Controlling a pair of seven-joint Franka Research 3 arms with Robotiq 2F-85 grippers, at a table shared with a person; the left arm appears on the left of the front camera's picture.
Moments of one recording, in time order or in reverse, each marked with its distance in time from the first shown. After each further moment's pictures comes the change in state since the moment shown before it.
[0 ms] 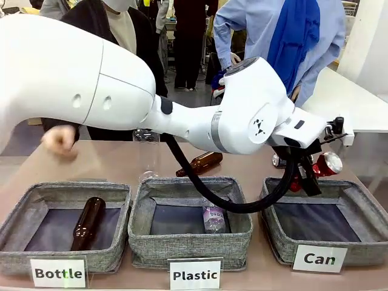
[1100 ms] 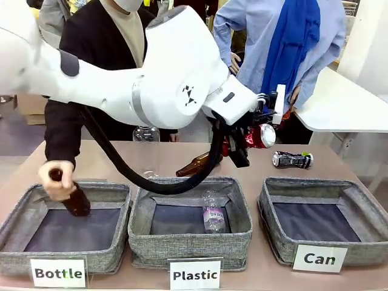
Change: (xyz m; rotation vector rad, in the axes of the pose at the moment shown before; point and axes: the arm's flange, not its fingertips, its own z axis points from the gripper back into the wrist) left arm -0.065 -0.031 0.151 0.193 0.175 -0.123; right arm 0.019 0.026 -0.028 0.081 -0.148 0.111
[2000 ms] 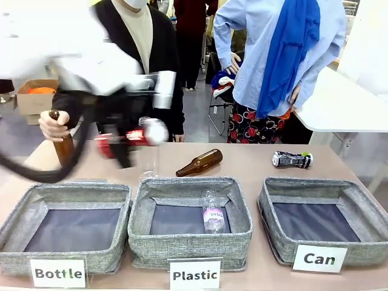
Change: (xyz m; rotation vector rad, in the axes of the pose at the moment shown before) left arm -0.099 -0.072 0.162 -0.118 0.293 0.241; right arm 0.000 0.000 0.000 0.000 0.000 0.000
